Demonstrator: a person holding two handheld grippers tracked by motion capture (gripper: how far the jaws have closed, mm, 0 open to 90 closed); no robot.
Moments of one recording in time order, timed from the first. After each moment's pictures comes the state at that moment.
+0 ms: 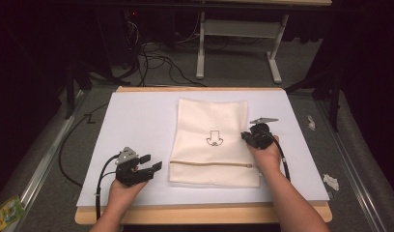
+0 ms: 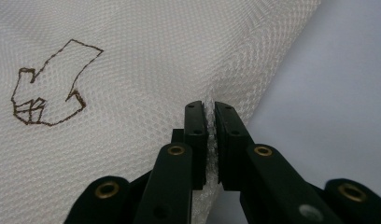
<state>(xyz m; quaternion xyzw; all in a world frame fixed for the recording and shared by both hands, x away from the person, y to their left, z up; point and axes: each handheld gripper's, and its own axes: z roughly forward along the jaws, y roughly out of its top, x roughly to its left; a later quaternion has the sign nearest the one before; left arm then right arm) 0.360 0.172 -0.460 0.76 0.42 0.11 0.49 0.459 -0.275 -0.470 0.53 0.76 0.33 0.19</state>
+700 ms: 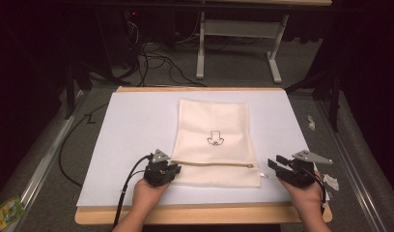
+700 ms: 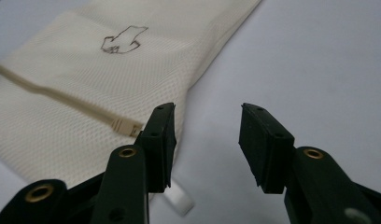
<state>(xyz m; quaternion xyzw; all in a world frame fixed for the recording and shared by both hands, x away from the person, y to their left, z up) 0.362 0.096 -0.482 0.81 0.41 0.08 0.41 0.311 -0.342 -0.445 0.53 0.71 0.41 0.21</state>
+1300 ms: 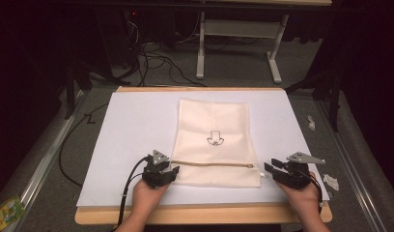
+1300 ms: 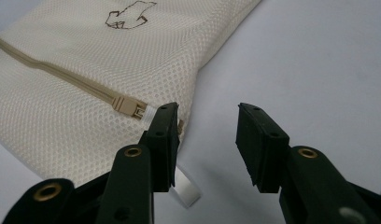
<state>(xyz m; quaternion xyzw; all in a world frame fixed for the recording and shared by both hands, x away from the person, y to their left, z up) 0.359 0.098 -0.480 0.80 0.44 0.14 0.38 0.315 -0.337 -0.458 0.51 0.73 0.40 0.19</state>
